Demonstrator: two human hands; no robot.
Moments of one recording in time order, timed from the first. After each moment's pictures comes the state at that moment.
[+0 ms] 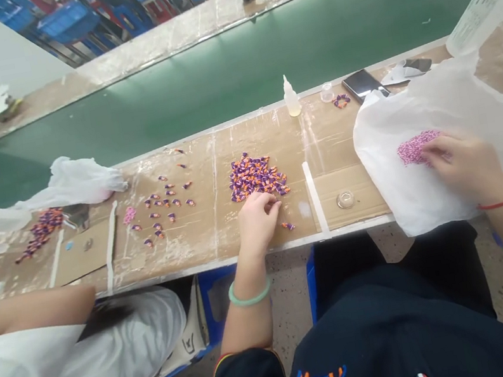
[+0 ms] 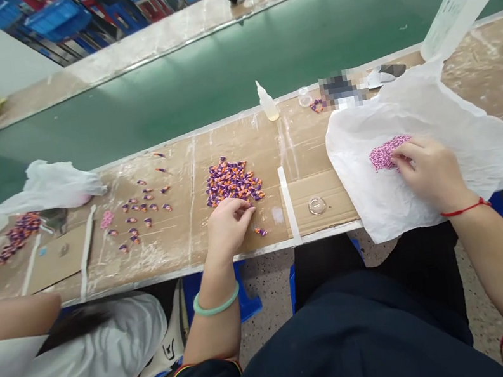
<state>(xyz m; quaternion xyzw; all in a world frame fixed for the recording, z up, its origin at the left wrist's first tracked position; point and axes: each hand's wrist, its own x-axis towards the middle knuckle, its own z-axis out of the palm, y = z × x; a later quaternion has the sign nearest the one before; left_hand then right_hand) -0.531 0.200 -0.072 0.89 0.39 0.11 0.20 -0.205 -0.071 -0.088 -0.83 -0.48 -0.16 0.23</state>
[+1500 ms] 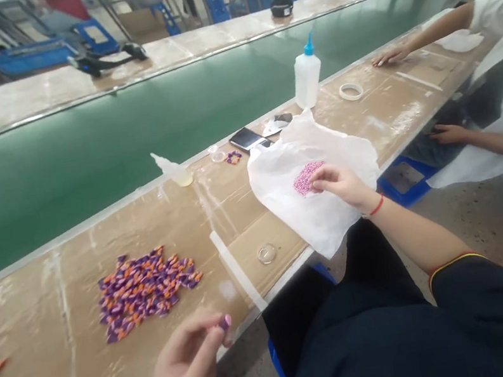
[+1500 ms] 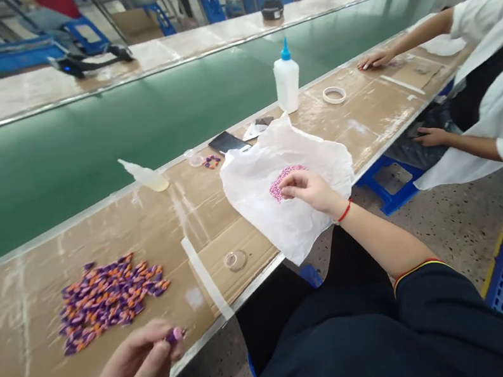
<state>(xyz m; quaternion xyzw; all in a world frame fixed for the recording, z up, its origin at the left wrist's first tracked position) -0.537 0.152 -0.048 0.58 0.33 0.19 0.72 -0.238 -0.065 -0.058 -0.67 -0.23 0.20 0.67</state>
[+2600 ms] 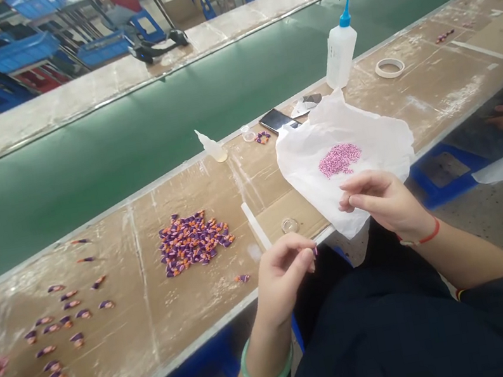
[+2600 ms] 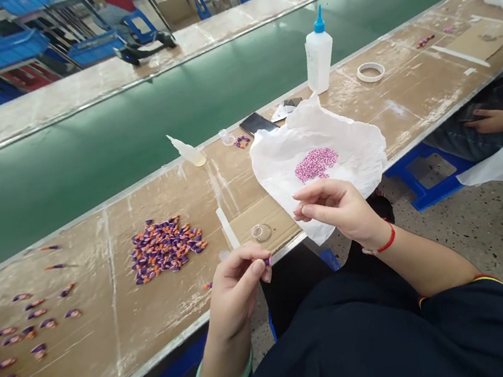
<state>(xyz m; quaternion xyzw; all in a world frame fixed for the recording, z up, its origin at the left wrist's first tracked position) -0.481 0.088 -0.046 0.62 0.11 0.12 0.77 -0.319 -0.078 -0.021 -0.53 -0.25 0.25 0.77</state>
